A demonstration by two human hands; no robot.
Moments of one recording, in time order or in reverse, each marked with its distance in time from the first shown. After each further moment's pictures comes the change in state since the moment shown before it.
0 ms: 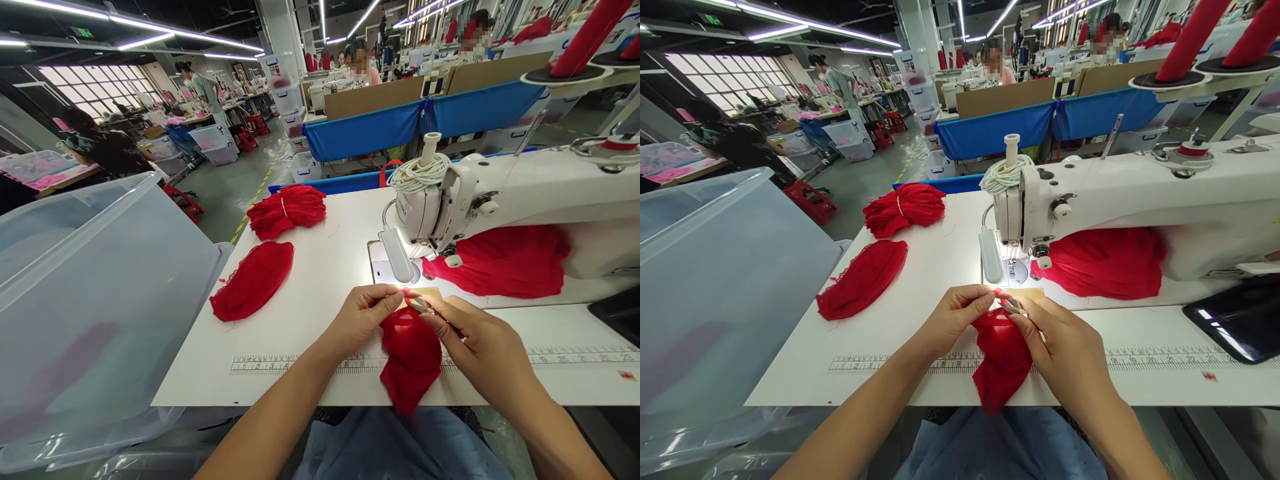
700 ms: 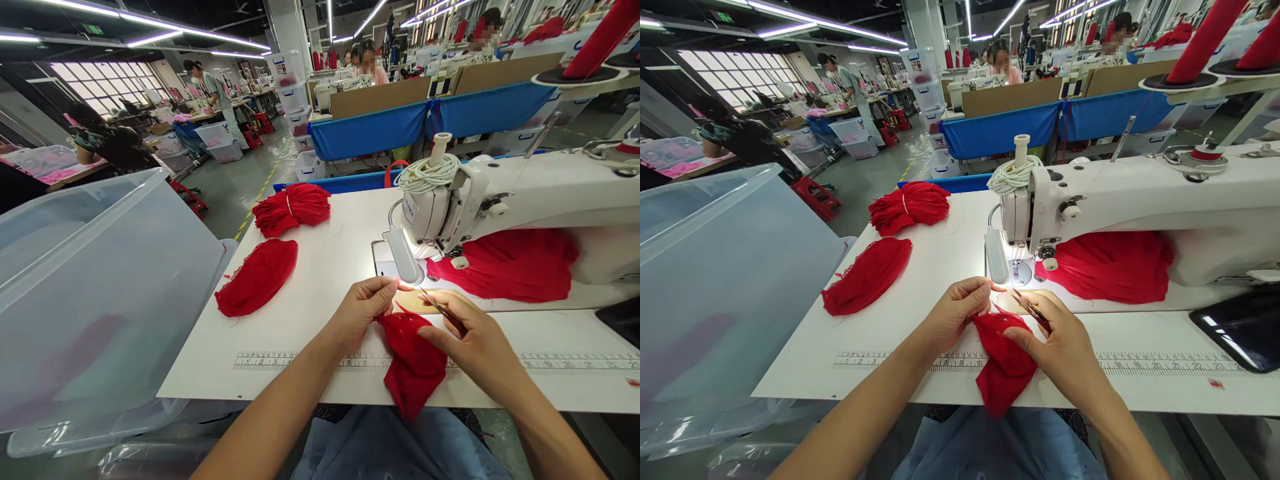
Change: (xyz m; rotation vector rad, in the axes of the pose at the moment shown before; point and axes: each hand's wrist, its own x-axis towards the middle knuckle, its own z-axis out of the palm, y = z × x) left_hand 0.002 -0.003 -0.006 -0.084 0.048 -0.047; right_hand 0.006 0.008 0.010 0.446 -0.075 0.165
